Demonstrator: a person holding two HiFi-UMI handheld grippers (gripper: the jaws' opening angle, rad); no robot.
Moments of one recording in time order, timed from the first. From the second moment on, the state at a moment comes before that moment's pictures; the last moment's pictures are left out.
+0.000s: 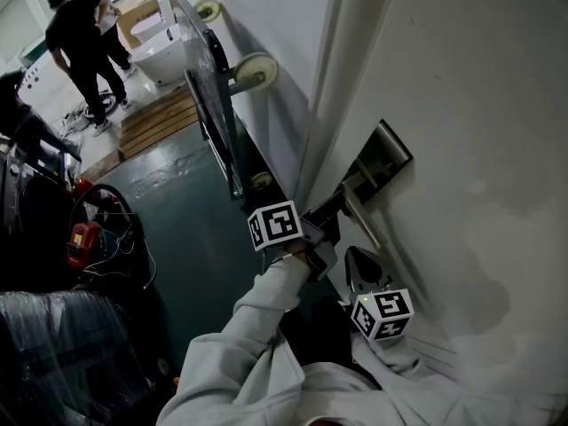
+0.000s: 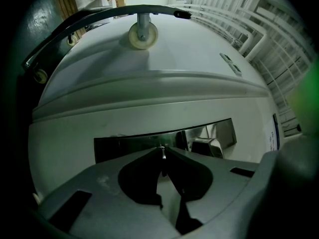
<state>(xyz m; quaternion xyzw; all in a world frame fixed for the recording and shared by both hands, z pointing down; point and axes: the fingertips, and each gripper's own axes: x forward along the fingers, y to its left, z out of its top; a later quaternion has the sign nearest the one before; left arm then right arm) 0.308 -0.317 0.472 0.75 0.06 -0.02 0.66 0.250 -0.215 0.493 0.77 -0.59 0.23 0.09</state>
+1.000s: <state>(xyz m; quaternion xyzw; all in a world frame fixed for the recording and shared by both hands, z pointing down) 0.304 -0.318 0.475 0.71 0.03 -0.02 0.70 0.255 -0.203 0.490 0.78 -0.57 0.23 0.09</state>
